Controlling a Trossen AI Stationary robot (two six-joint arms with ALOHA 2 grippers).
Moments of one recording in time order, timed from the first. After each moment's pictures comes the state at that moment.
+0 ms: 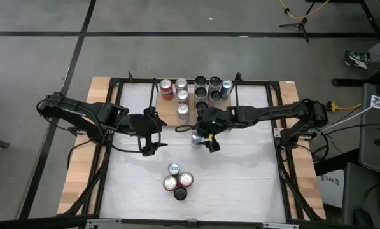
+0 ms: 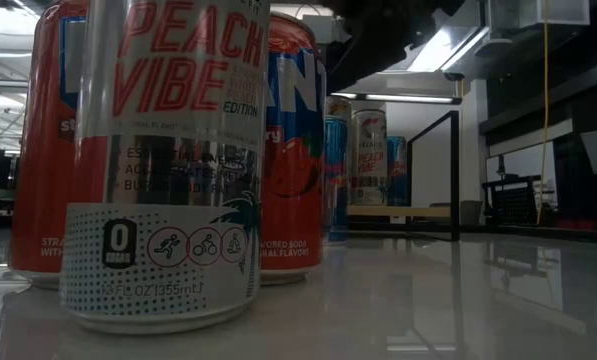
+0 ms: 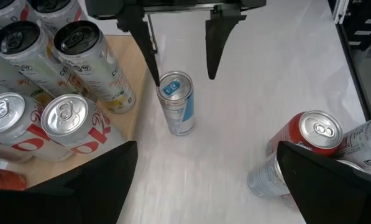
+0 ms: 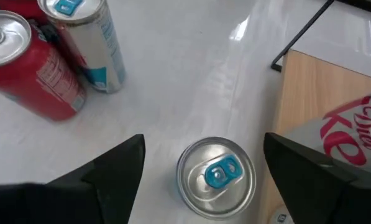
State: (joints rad) left arm -0.24 1.25 1.29 -0.82 -0.28 -0.23; right arm 0.01 1.62 1.26 -0.42 -0.15 -0.33
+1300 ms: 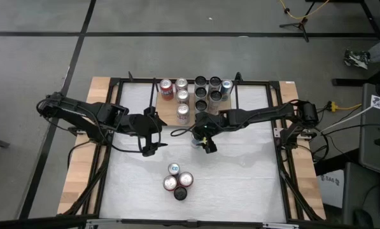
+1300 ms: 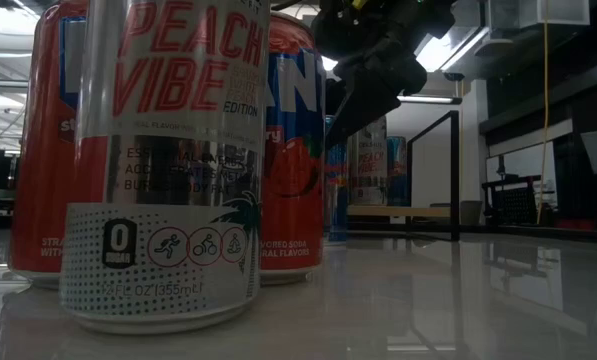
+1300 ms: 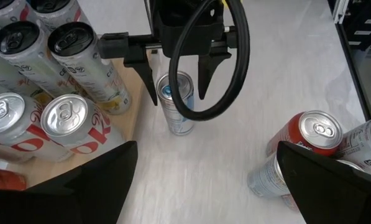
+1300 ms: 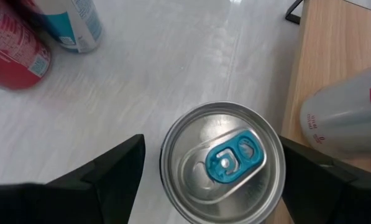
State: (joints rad) left arm -0.24 1.25 1.29 -0.82 -0.28 -0.23; right arm 0.01 1.73 1.26 -0.45 -0.09 -0.32
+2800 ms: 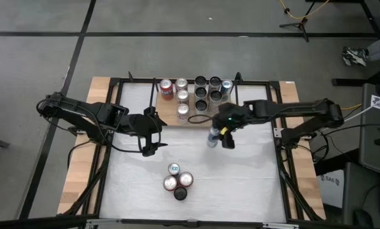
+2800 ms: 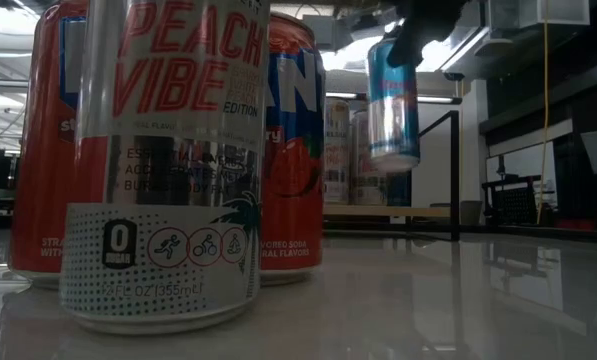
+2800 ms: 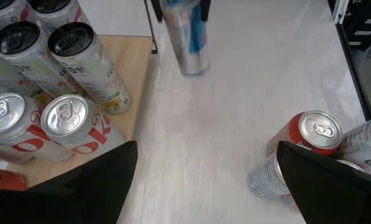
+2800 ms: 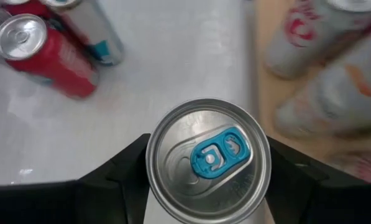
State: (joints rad) left arm -0.24 1.25 1.29 -0.82 -0.28 -0.23; right arm 0.01 1.42 1.26 -0.75 -0.09 -0.03
